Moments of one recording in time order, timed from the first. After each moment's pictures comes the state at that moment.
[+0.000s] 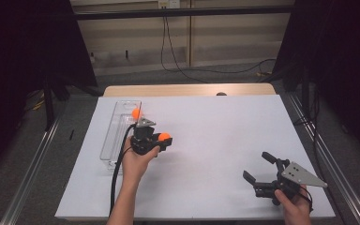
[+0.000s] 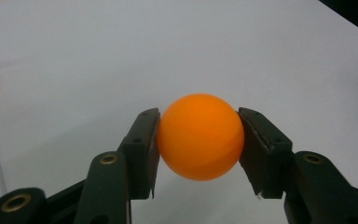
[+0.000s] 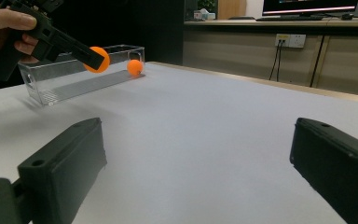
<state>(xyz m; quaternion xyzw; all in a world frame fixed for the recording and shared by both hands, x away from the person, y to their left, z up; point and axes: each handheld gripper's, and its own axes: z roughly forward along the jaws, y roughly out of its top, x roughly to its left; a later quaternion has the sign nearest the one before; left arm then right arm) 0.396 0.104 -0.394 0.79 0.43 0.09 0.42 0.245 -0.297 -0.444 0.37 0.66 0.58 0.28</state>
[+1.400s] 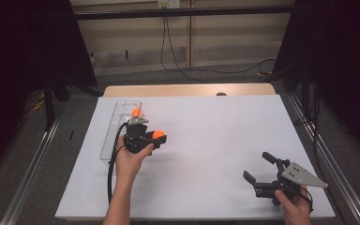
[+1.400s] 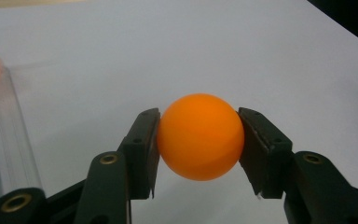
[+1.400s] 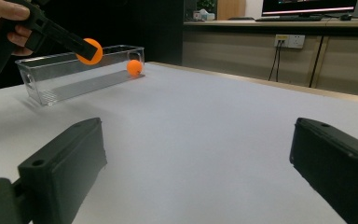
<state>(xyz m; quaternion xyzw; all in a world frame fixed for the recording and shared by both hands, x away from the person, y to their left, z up) 0.396 0.121 -0.383 0.78 0.44 0.09 0.43 0.245 -0.297 -0.444 0.37 0.66 0.58 0.28</state>
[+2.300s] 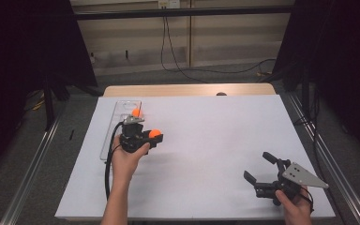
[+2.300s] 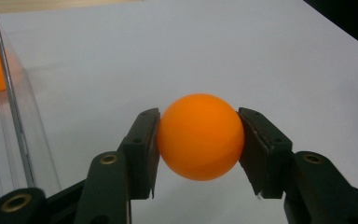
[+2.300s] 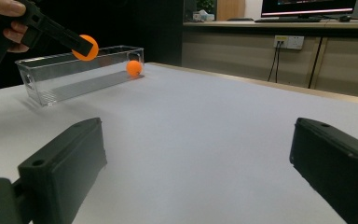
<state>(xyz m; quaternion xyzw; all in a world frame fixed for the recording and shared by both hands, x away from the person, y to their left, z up) 0.395 0.130 -0.378 0.78 0.45 0.09 0.43 0.244 -0.298 -0.444 0.37 0.66 0.58 0.28</state>
